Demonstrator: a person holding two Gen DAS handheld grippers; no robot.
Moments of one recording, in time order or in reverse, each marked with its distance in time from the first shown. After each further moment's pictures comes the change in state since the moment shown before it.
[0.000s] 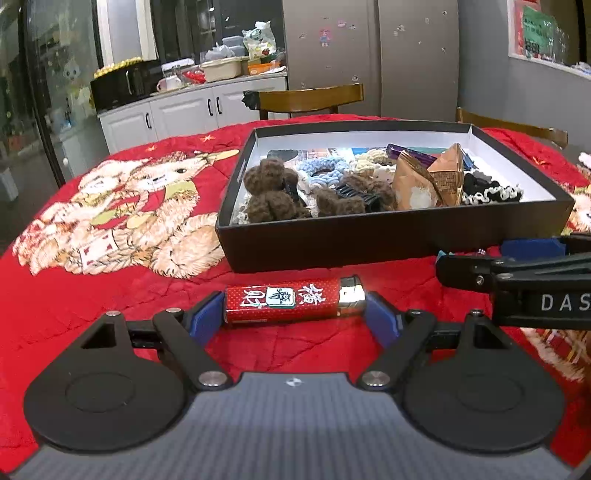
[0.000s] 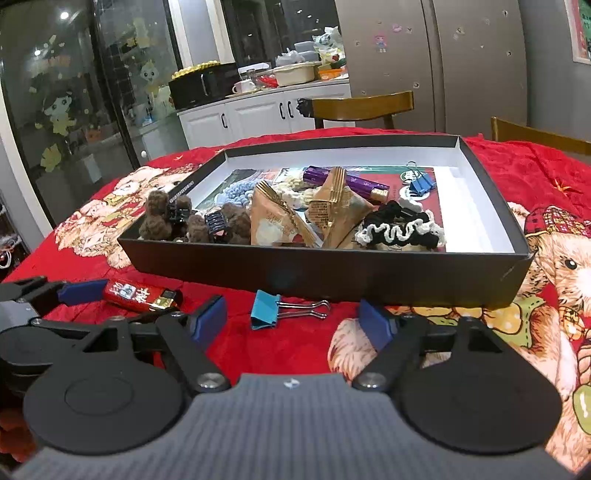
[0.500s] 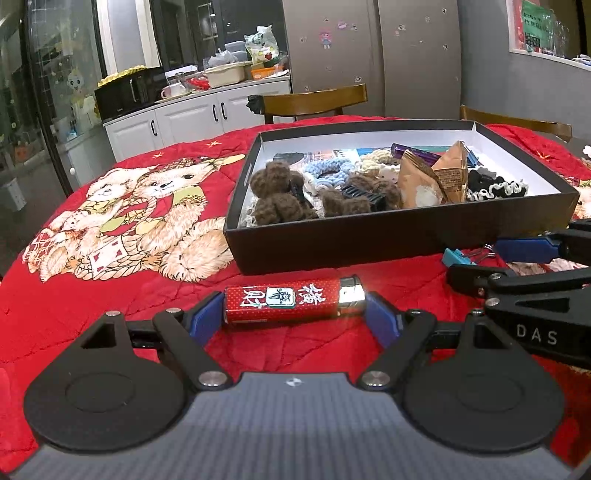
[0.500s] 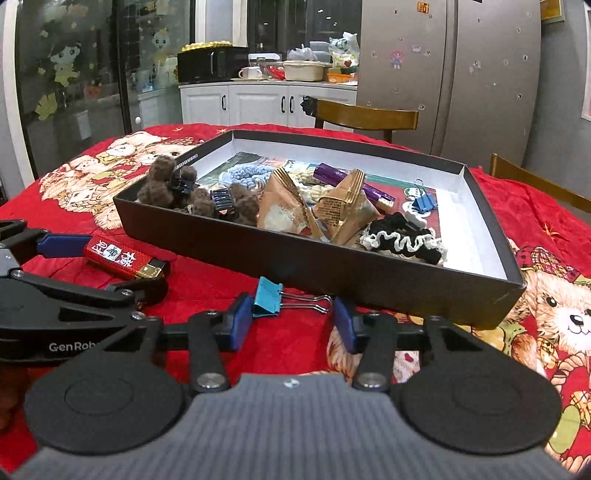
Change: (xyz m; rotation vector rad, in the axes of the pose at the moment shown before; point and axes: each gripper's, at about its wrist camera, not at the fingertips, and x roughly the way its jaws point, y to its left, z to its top) left arm -0.002 -0.001 -0.001 0.015 -0.008 0.026; right arm 0.001 0.022 -0.004 -0.178 0.015 -0.097
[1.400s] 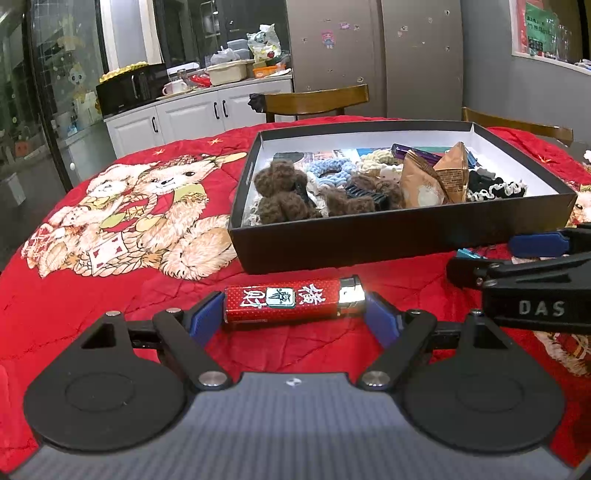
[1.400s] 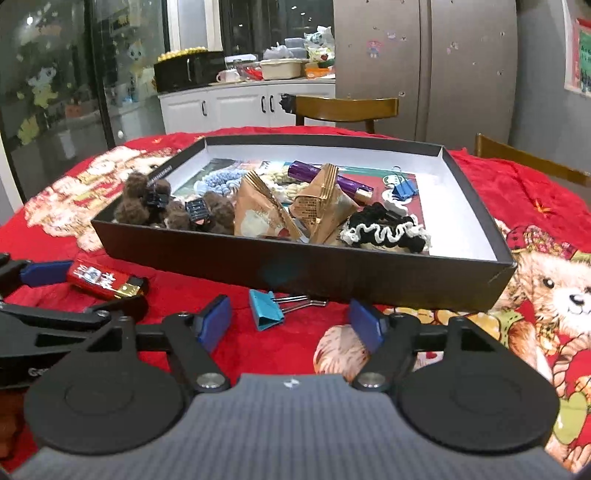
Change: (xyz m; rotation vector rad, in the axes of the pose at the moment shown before) left arm 0.000 0.003 0.000 -0.023 0.006 -0.009; right arm 0.007 -0.011 0.003 0.083 0.013 -0.028
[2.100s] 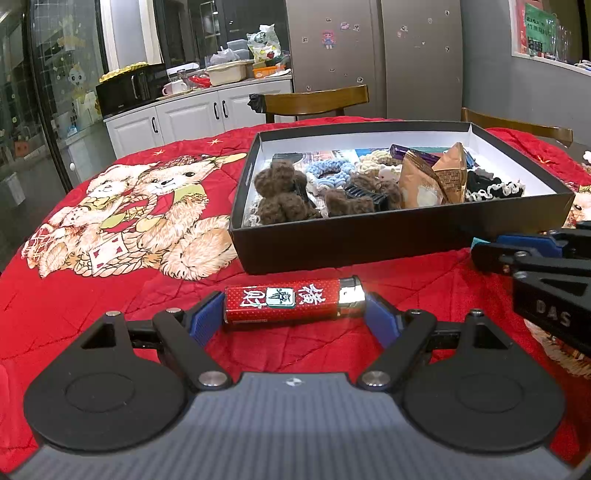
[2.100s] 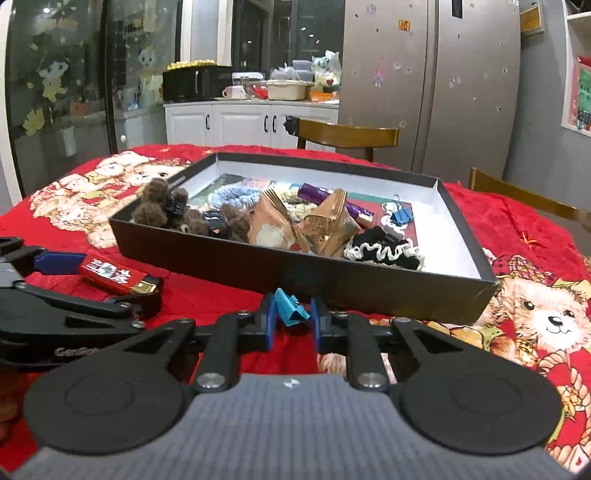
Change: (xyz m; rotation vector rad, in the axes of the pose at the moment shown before) left arm -0.001 -0.001 0.000 0.002 -0.002 0.001; right arm -0.028 0.011 -0.007 -0.060 -0.085 -0.022
